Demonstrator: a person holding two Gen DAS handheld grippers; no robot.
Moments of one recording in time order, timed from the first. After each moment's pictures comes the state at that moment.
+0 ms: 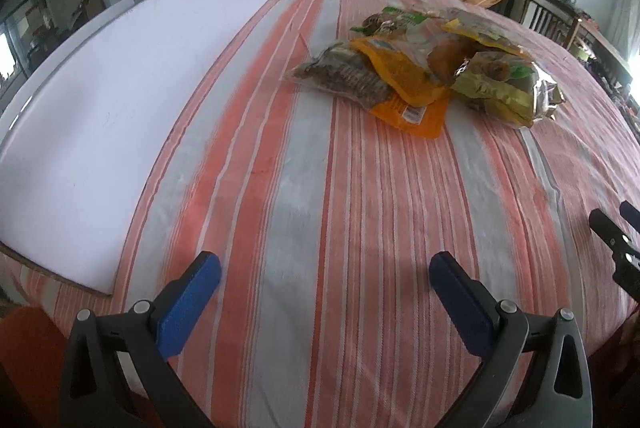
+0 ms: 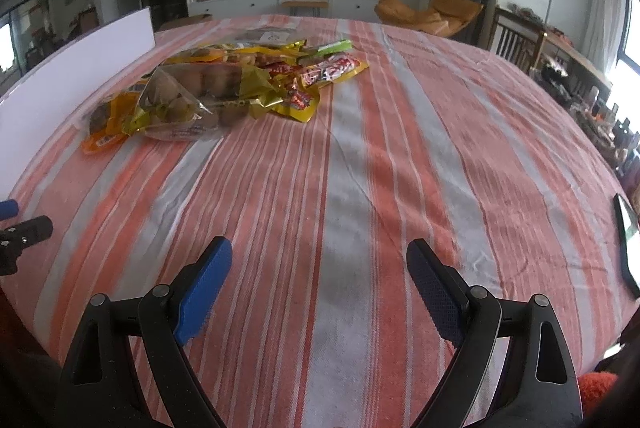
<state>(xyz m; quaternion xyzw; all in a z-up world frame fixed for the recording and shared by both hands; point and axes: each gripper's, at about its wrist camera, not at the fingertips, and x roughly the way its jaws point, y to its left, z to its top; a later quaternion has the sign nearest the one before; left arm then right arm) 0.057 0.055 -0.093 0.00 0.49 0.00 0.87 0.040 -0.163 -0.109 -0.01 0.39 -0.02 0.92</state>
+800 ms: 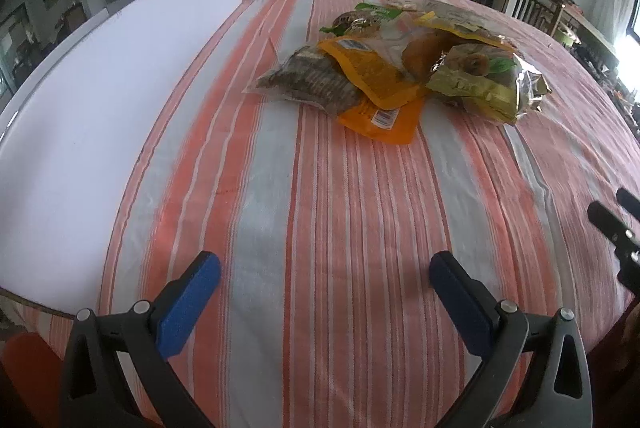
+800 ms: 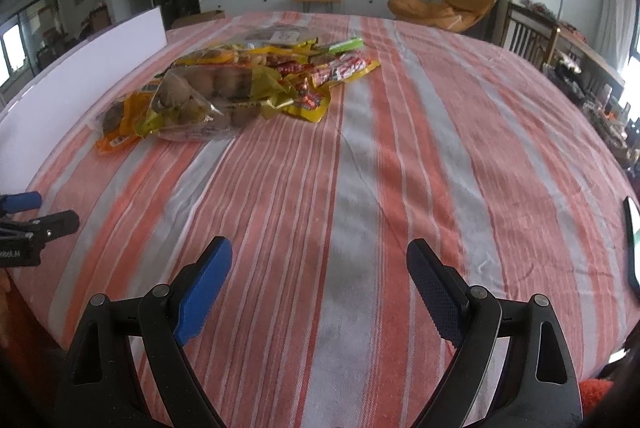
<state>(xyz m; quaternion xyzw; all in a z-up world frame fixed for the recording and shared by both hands) 0.067 0.042 -0.096 0.02 0.48 -0.04 0.88 0.038 -0.166 -0.102 0.00 0.39 0.00 0.92</state>
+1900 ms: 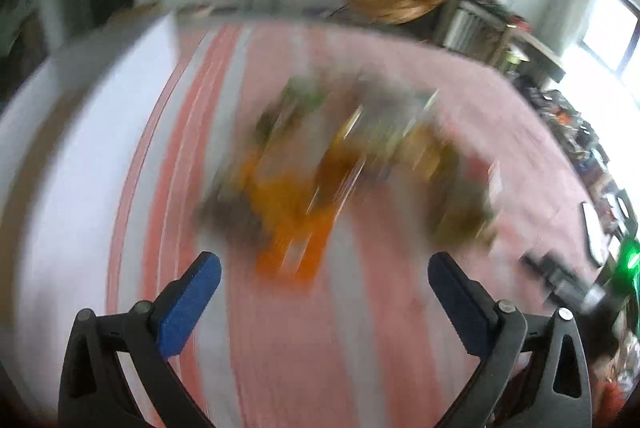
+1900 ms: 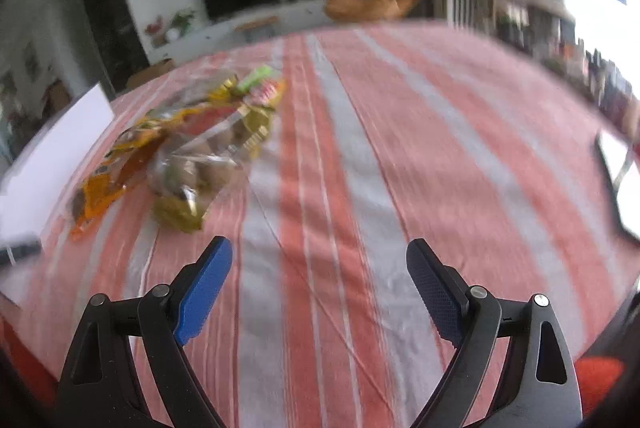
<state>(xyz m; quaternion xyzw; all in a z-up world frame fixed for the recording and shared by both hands) 0.140 -0.001 0.010 -0.01 0.45 -0.17 0.87 0.048 -0.233 -0.092 0.14 0.38 -0.06 0.91</state>
